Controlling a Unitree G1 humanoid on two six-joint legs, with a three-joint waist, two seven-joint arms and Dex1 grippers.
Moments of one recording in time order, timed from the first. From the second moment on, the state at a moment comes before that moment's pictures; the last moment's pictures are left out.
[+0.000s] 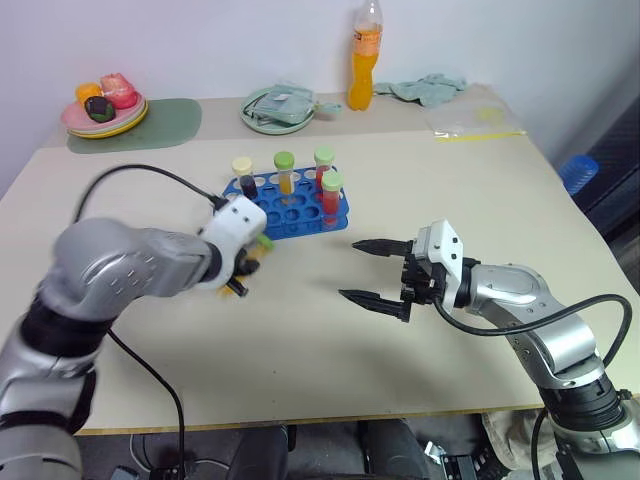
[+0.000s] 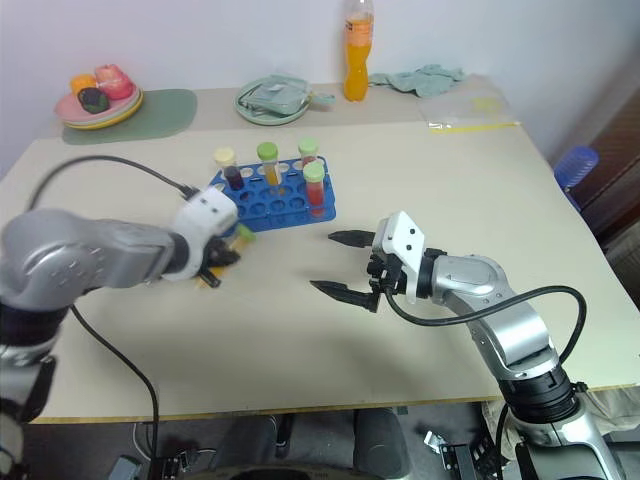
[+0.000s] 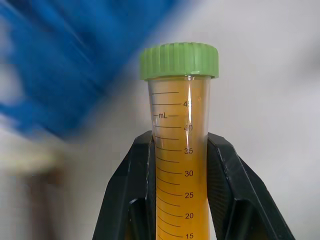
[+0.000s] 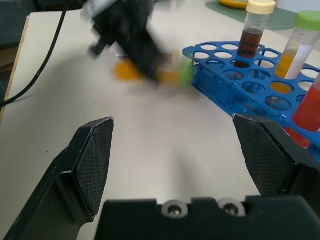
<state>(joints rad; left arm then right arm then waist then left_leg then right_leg) -0.59 0.97 -0.14 -0.54 -0.91 1.26 -0.03 -0.29 -0.63 0.12 -0.42 0.45 0.48 0.89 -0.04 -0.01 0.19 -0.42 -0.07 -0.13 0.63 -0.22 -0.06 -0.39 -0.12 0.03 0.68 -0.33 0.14</state>
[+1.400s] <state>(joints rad) -0.59 0.03 -0.15 0.40 0.01 -0.22 0.02 -0.25 -0.53 0.14 -0.37 0.37 0.44 0.75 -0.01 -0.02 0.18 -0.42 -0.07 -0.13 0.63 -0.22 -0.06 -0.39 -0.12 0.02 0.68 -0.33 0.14</state>
